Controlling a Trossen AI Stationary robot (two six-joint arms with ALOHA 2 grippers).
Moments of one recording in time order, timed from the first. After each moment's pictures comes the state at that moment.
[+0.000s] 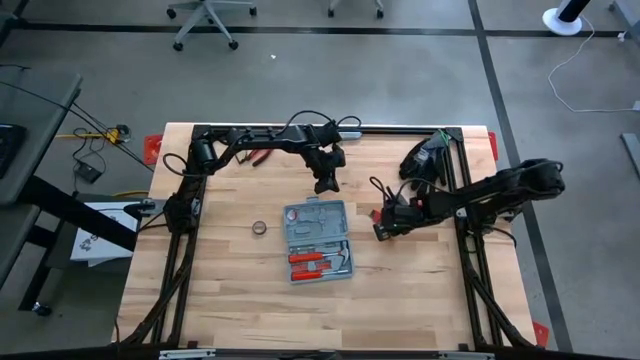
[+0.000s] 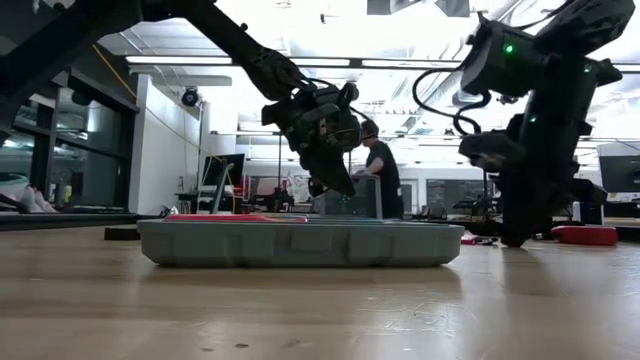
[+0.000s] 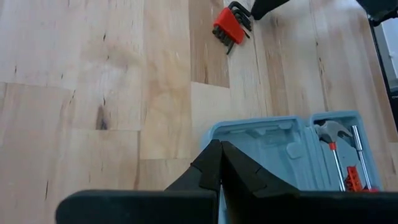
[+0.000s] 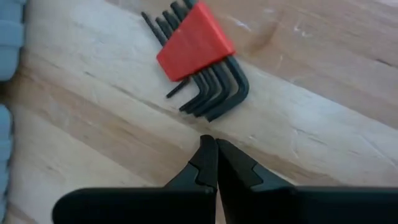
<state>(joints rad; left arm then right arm) 0.44 2.17 1.62 -0.60 0.67 0.21 0.08 1.43 0.58 -0.40 0.10 1.22</state>
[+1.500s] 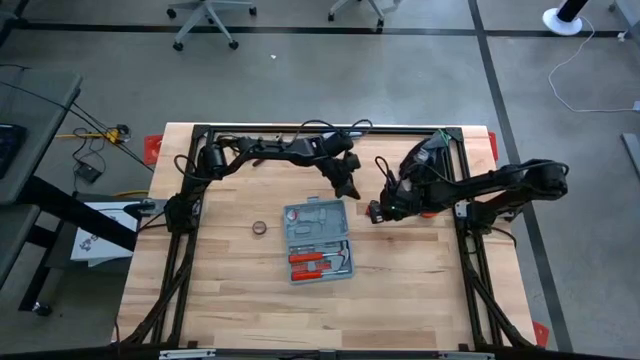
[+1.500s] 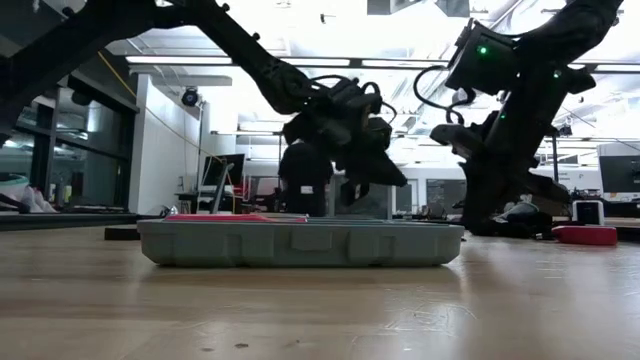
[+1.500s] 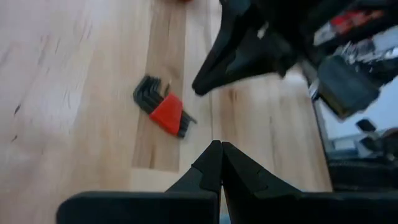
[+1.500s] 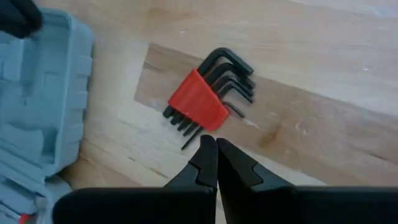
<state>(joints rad) 0.37 2.25 1.62 -0.20 0.78 -0.24 -0.06 1.39 0.57 -0.29 0.13 1.17</state>
